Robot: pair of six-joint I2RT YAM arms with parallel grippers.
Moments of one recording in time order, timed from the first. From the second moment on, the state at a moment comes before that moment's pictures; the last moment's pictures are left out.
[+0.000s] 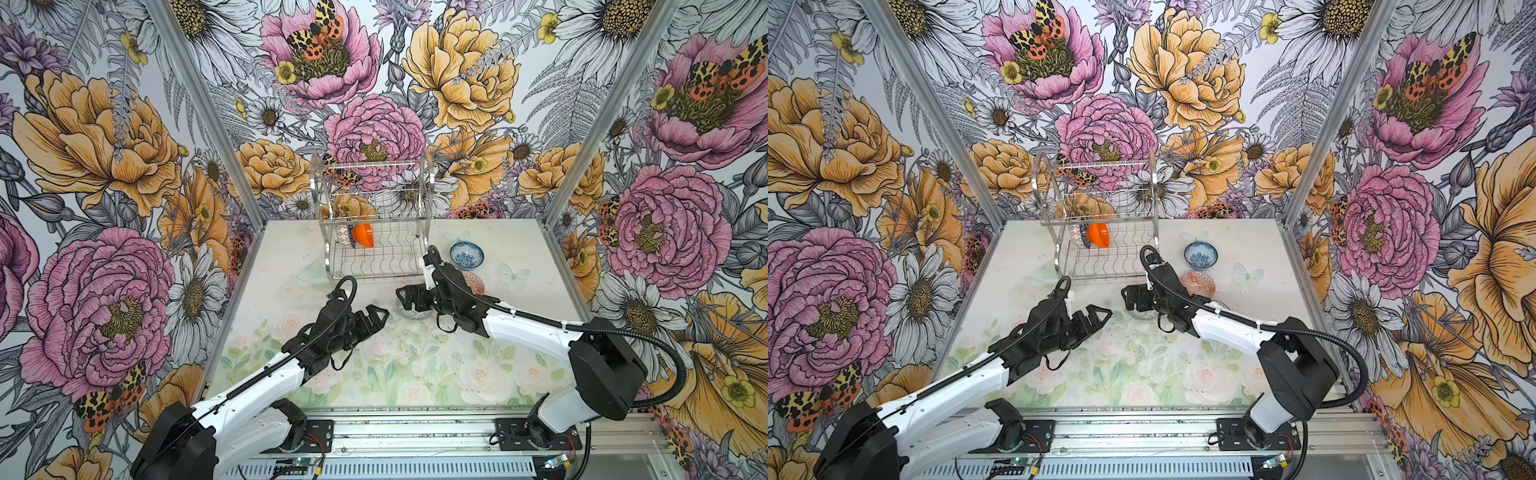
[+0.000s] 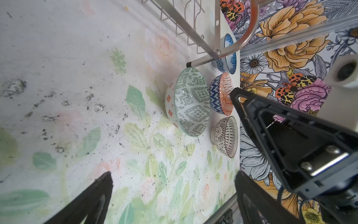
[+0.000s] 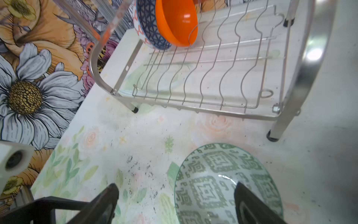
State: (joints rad) left arm -0.62 1.00 0.47 -0.06 0.12 -1.07; right arm 0.73 1.57 0.93 0.01 -0.04 0.50
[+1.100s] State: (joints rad) left arm -0.50 0.93 0.36 0.01 0.23 -1.11; right arm 0.83 1.88 1.16 -0.18 0.10 0.45
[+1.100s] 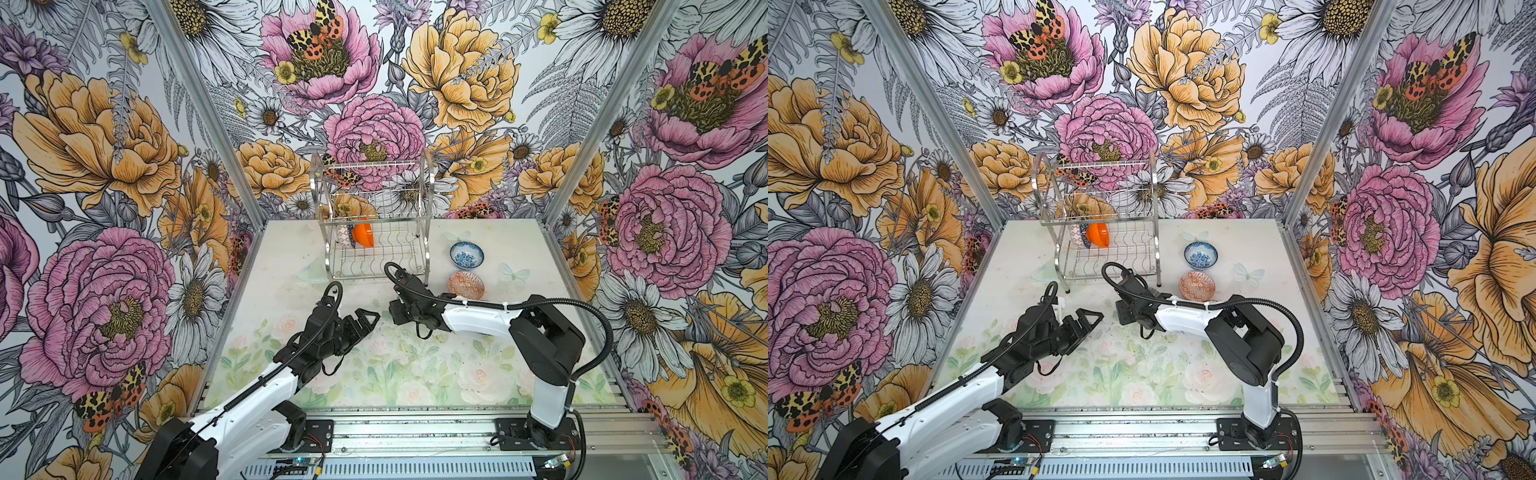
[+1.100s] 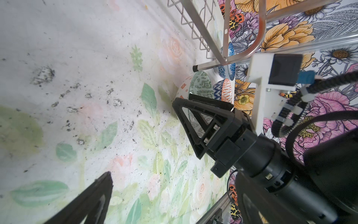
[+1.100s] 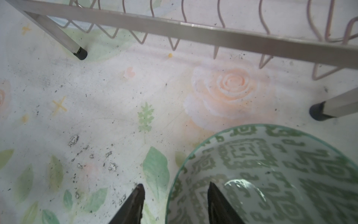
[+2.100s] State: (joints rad) left arm -0.49 0.92 0.35 0.01 0.25 -1.11; right arm 0.84 1.90 1.24 -0.29 0.19 0.41
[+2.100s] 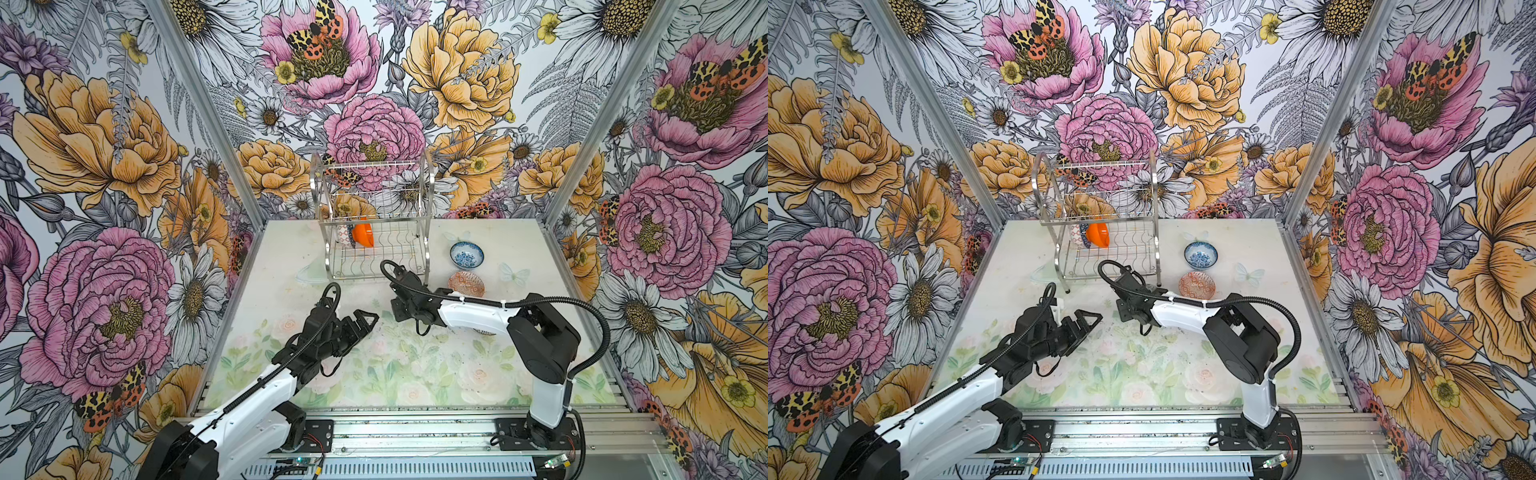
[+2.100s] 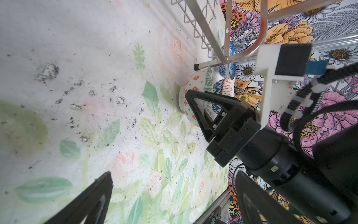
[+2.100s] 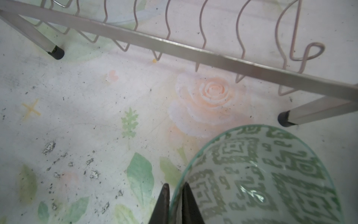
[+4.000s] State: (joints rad) left arm -0.27 0.86 0.46 -0.13 0.38 -1.02; right arm 0.67 1.84 0.98 0.83 -0.40 0.94
